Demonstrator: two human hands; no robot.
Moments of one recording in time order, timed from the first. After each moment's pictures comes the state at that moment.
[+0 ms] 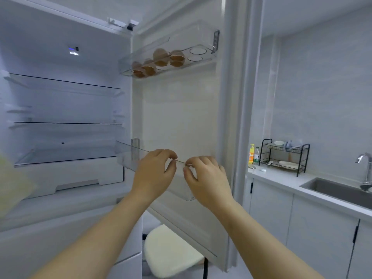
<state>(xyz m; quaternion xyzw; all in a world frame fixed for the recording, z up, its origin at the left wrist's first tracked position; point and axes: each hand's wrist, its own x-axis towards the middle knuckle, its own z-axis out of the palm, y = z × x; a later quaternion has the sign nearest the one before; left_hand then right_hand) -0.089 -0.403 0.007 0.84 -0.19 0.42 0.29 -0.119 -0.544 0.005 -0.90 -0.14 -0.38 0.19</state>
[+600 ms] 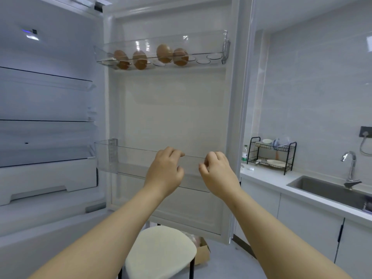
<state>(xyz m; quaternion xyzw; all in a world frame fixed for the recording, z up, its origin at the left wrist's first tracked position) -0.007 -0.492 0.003 0.87 -0.22 0.37 0.25 -0.029 -0.638 0.009 -0.92 -0.04 -0.31 0.25</state>
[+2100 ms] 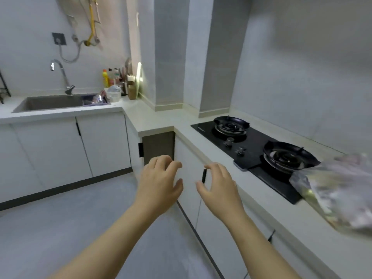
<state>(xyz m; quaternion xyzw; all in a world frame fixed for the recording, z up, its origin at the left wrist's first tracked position) -0.333 -0.668 -0.174 0.53 -0.77 0.13 0.32 -0.495 -0.650 -0.164 -0.72 0.61 -0.32 0.11</state>
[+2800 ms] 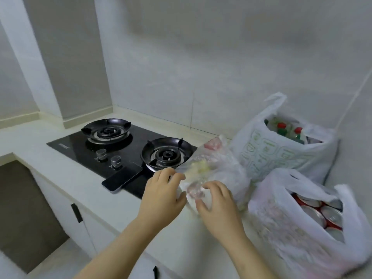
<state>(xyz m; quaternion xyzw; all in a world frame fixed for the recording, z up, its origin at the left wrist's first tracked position) -0.730 -0.754 -0.210 0.29 -0.89 -0.04 0.34 -0.846 -0.649 -0.207 -0.49 0.80 -0.34 0.02</state>
